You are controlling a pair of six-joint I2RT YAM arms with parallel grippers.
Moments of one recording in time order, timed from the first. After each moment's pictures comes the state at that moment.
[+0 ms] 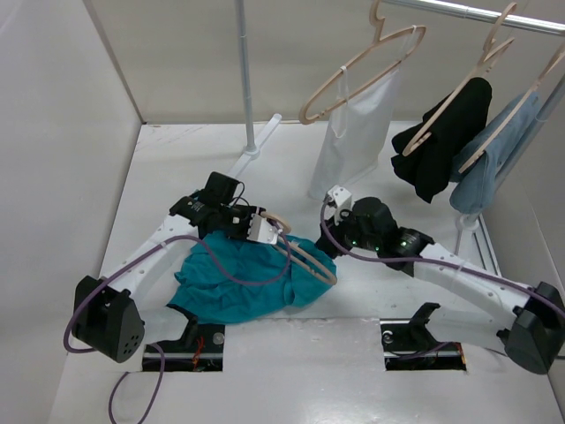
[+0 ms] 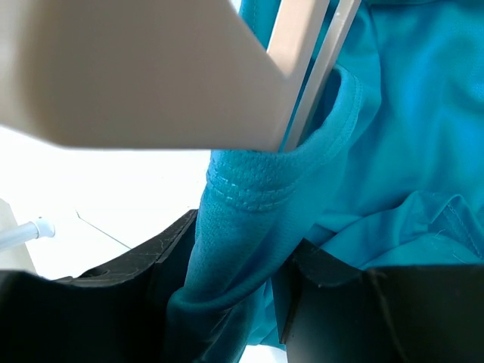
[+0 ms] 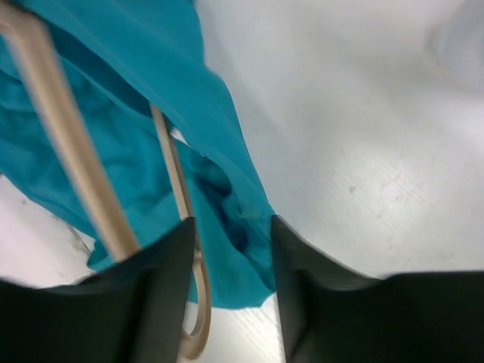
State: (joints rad) left arm -0.48 1.24 0.96 -0.72 0.47 1.33; right arm 0.77 1.06 0.75 -0.20 -0.16 0.13
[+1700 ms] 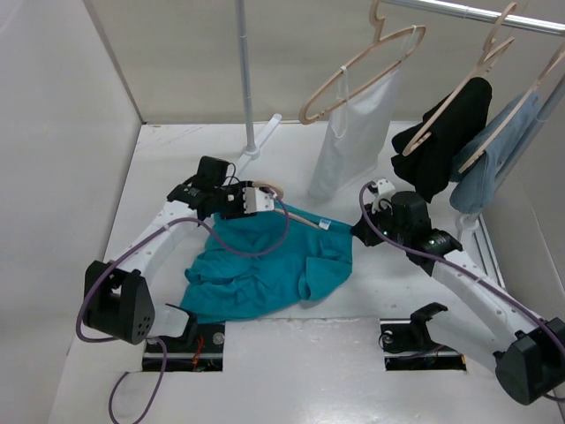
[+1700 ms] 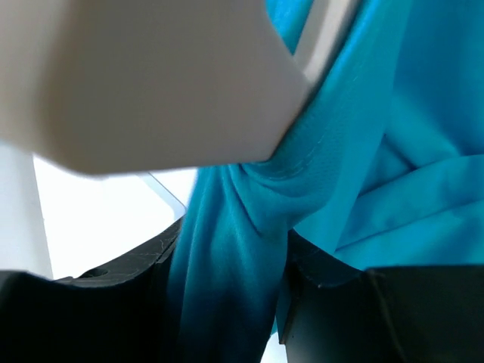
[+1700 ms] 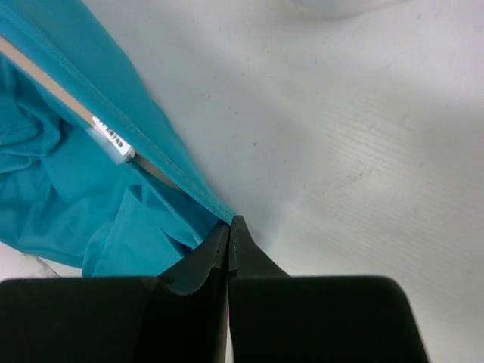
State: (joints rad) left arm -0.34 1.34 1.03 -0.58 0.37 1.15; right arm 0.42 0.95 0.65 -0.30 -0.24 0.19
